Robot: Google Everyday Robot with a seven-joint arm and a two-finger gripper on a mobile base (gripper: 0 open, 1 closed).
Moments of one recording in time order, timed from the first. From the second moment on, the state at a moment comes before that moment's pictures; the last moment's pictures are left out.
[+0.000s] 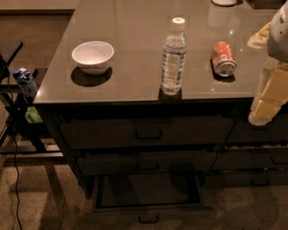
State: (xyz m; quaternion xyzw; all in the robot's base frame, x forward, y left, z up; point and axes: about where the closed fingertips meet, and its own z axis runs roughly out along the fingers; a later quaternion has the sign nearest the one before) arm 0.438 -0.217 0.976 -0.60 0.78 -0.03 0.16
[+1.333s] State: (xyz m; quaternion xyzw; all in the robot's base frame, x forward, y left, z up) arm 0.438 -0.217 0.976 -0.60 0.78 -0.03 0.16
